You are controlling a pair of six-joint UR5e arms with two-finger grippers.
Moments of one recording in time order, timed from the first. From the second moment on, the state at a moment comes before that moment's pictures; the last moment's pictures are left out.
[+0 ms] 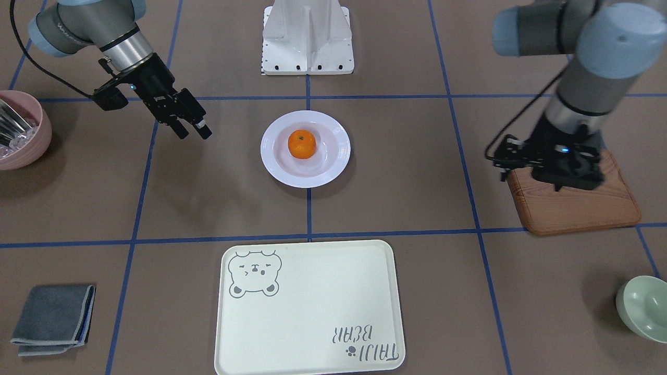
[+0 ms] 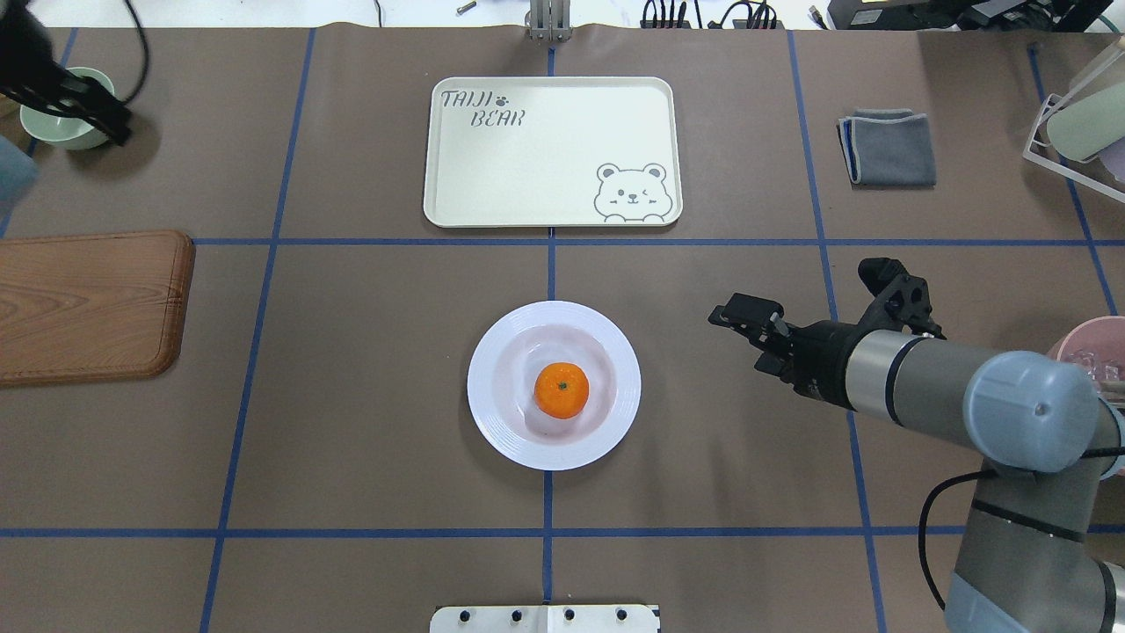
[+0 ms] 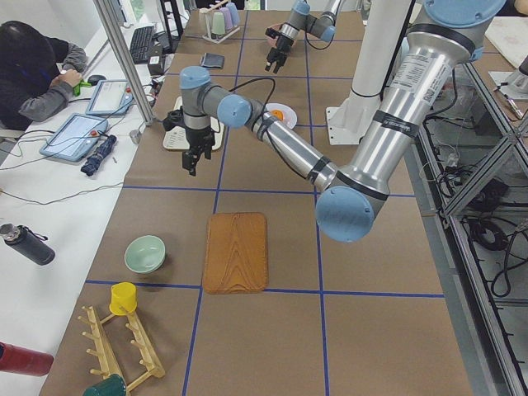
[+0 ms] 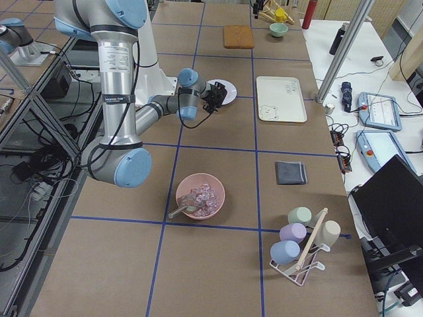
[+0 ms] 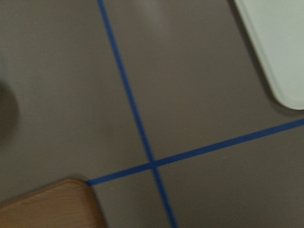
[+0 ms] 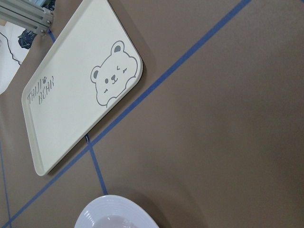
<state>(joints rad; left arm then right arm) -1.27 -1.97 -1.72 -1.38 -2.16 -0.03 0.40 -1.53 2.02 -0.77 1.47 1.95</state>
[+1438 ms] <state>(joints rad) -1.63 -1.78 -1.49 -1.42 -2.27 0.19 0.01 -1.31 1.80 -0.78 0.97 2.22</state>
